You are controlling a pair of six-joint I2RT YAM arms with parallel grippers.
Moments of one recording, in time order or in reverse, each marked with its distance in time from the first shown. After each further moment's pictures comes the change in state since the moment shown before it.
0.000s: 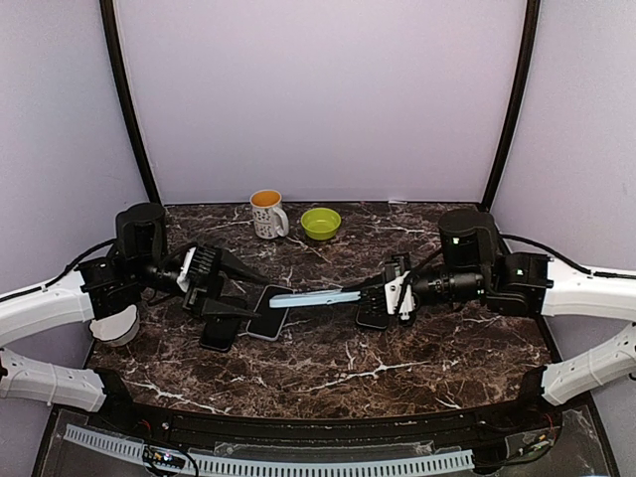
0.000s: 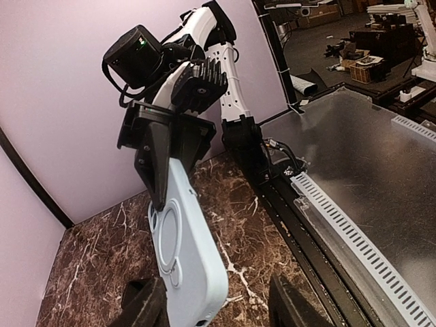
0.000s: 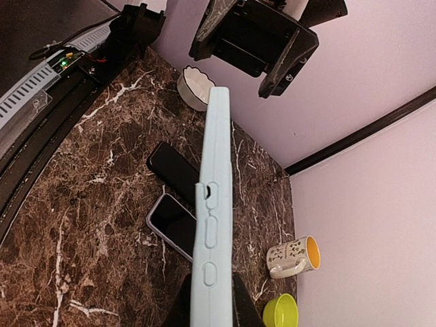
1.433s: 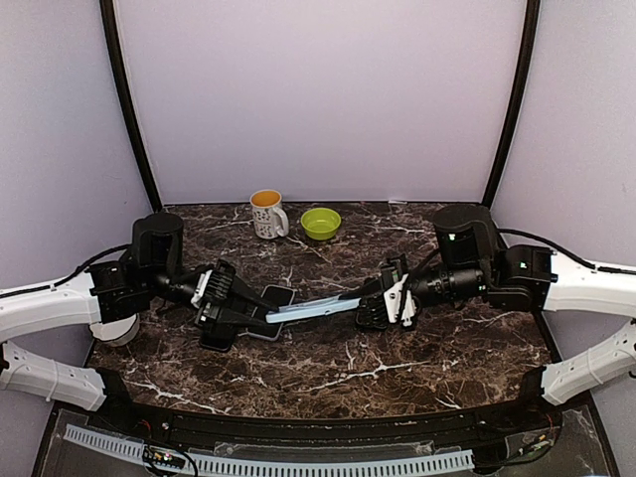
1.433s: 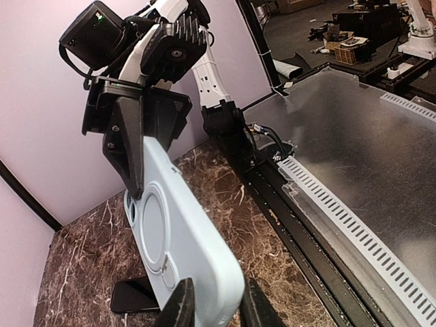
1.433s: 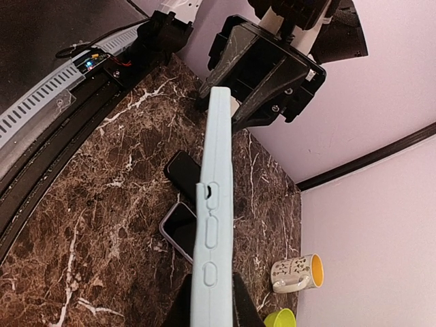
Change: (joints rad) left arm -0.084 0.047 -0.005 -0.041 -0.050 0.098; right arm 0.037 0.016 0.074 -0.117 -0.035 -0.070
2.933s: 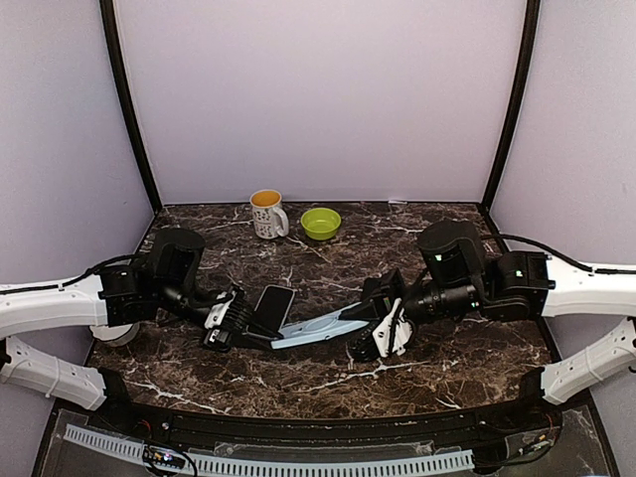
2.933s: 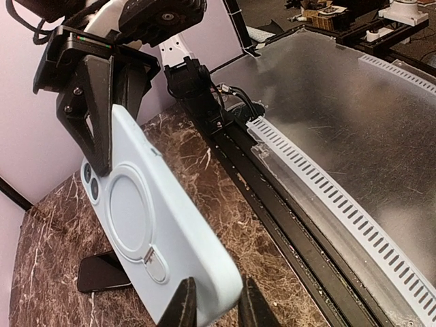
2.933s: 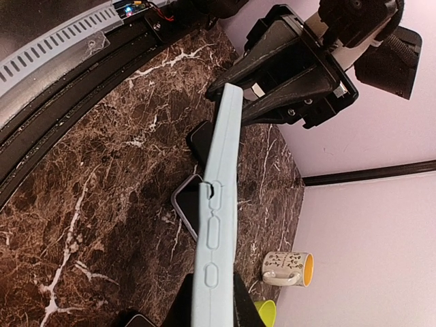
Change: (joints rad) left arm -0.067 0.044 0.000 -0.167 -0.076 0.127; right arm 0.100 0.026 0.016 -0.114 0.164 -0.192
